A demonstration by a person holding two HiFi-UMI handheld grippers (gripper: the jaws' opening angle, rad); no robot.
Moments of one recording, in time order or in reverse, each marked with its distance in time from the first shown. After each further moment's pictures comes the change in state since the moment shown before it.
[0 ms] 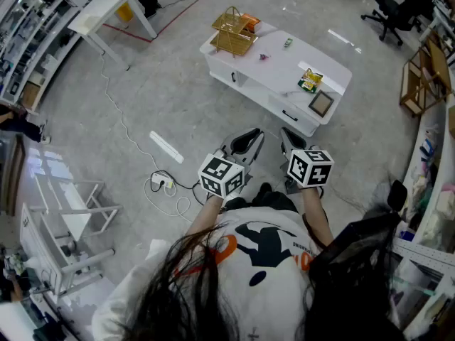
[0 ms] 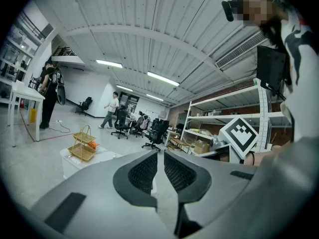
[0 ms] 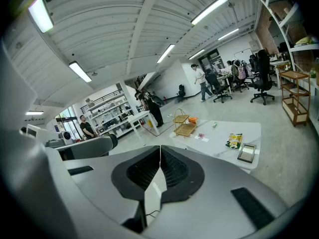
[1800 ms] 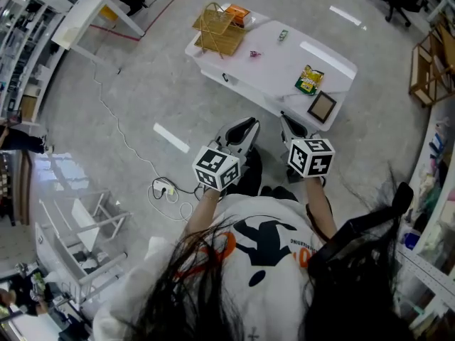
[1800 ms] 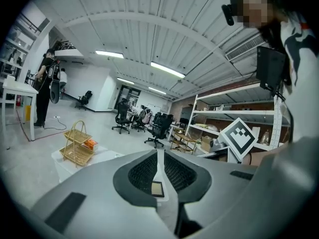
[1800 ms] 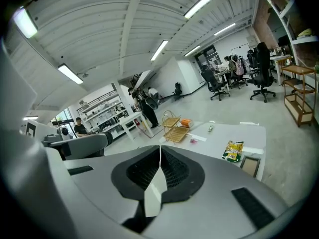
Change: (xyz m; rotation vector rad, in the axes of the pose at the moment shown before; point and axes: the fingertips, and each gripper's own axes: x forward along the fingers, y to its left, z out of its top) left arm 0.150 0.092 0.013 -0.013 0.079 0.007; right arm 0.110 -0.124 0.067 0.032 0.020 -0.019
